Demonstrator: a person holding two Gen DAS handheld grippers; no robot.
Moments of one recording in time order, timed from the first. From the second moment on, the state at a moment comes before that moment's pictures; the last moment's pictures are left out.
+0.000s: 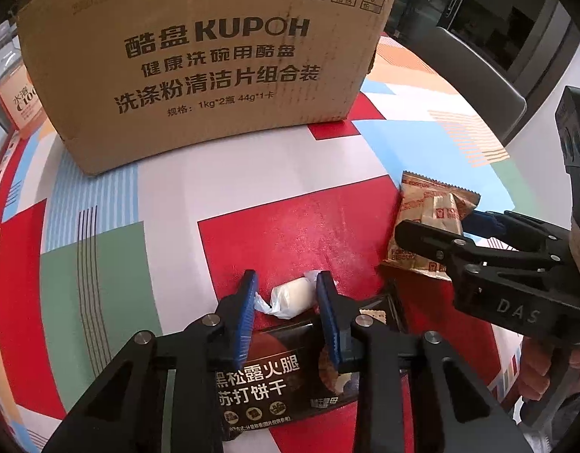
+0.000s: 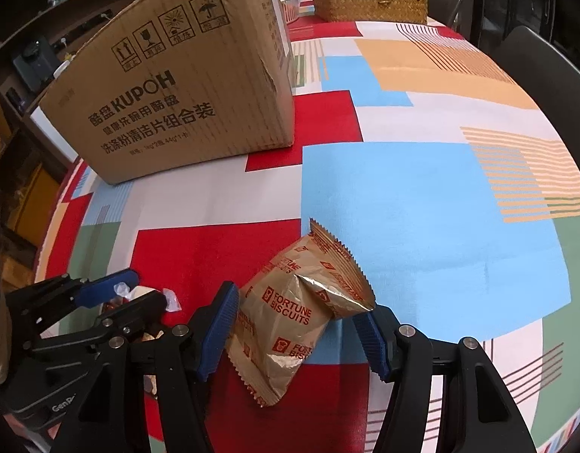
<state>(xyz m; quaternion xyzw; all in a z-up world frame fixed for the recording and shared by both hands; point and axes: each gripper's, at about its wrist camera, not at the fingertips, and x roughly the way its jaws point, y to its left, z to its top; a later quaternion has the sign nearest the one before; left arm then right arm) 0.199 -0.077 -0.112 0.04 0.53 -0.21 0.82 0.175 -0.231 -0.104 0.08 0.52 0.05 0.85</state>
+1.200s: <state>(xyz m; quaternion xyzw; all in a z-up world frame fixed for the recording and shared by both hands) 0.185 -0.059 -0.043 0.01 0.43 -0.22 0.88 0.156 -0.208 -0.041 0.05 0.44 0.08 0.89</state>
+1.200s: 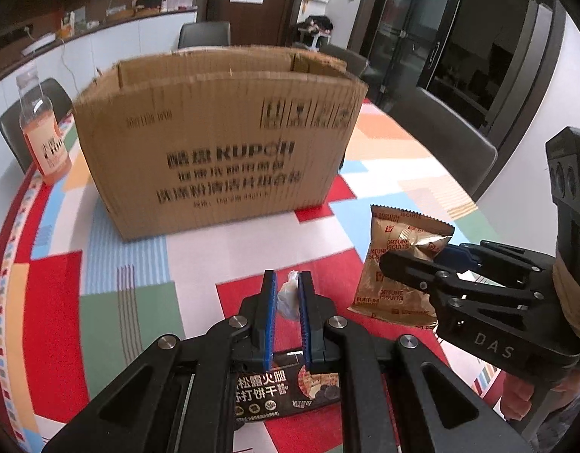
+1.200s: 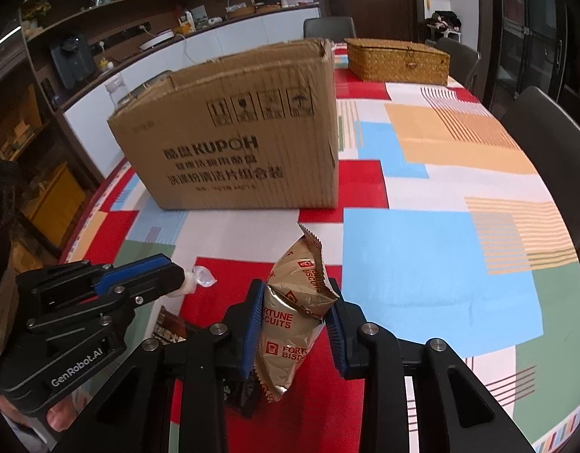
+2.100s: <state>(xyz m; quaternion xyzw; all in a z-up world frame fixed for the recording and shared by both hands) 0.208 -0.032 0.062 -0.01 0.29 -0.20 0.94 0.187 -0.190 0.050 0.04 0.32 0.10 0.94</state>
